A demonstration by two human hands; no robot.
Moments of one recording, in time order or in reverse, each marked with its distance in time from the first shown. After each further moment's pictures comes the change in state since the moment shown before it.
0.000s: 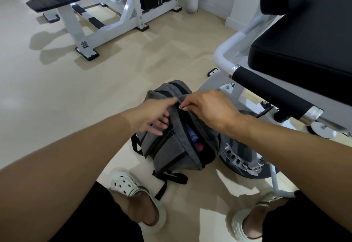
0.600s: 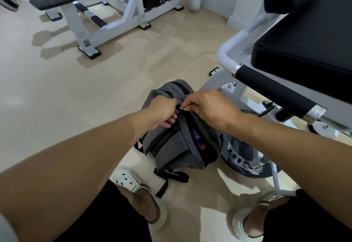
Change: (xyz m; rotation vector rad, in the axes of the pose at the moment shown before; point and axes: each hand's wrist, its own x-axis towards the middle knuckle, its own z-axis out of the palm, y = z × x) left_hand 0.015 0.002 0.022 0.032 0.063 0.139; right_hand 0.001 0.001 0.004 0.126 -0.038 -0.050
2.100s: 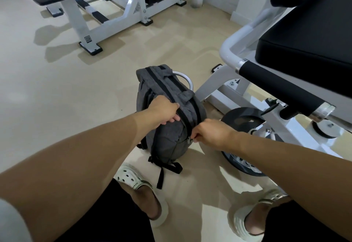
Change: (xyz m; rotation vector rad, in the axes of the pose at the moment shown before) left_hand 0.010 -0.011 0.002 0.119 0.045 0.018; right_hand -0.020 0.034 0.068 -0.195 -0.508 0.068
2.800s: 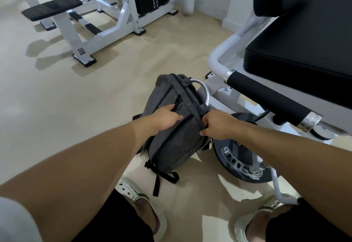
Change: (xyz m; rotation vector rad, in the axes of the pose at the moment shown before) left_hand 0.029 0.010 0.014 0.042 -0.201 0.066; right_hand -0.003 0.041 -0.034 0.217 0.069 0.354
